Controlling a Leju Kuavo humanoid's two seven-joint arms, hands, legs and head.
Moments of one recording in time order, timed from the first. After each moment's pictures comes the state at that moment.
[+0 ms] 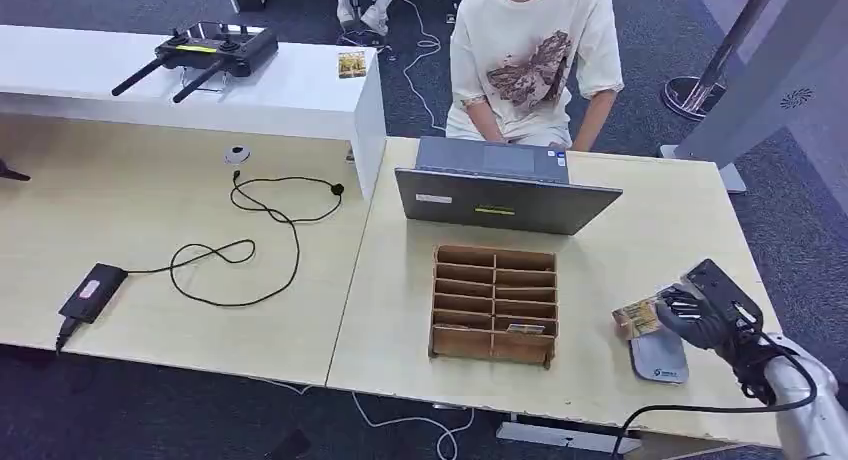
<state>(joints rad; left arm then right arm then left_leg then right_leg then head) -0.03 -0.07 0.20 -0.19 -0.93 -0.02 0.06 -0.45 -0.50 0.07 -0.48 0.17 0.54 -0.31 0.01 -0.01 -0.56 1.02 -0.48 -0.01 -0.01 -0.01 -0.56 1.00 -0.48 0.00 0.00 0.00</state>
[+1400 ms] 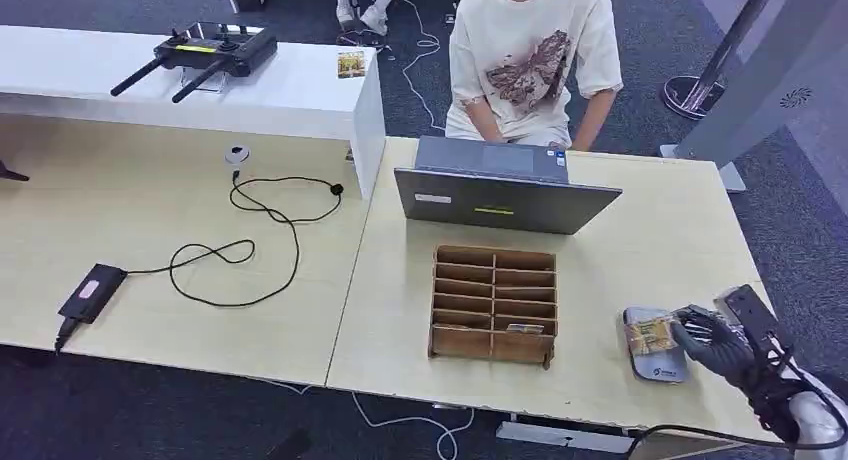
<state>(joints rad) -0.04 -0.07 0.20 -0.19 -0.97 -0.03 0.07 -0.32 -0.52 -0.03 -0.54 0.03 0.58 -0.33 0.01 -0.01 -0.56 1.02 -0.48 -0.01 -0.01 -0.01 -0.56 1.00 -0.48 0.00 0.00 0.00</state>
